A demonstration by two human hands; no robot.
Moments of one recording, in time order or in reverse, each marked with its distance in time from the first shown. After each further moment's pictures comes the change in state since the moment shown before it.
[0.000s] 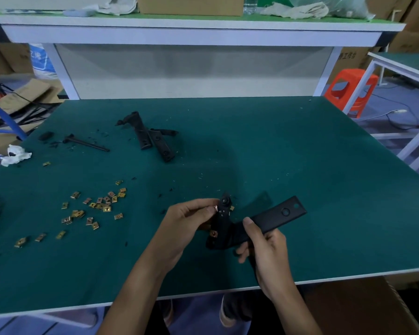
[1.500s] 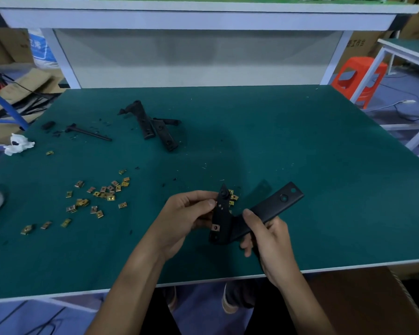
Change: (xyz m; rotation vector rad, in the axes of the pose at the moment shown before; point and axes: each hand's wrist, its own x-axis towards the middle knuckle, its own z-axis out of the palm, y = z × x) left_hand -0.005 0.003 -0.009 -0.072 -0.066 -0.104; right_hand 0.000 -0.001 -0.004 -0.070 -0.093 -0.014
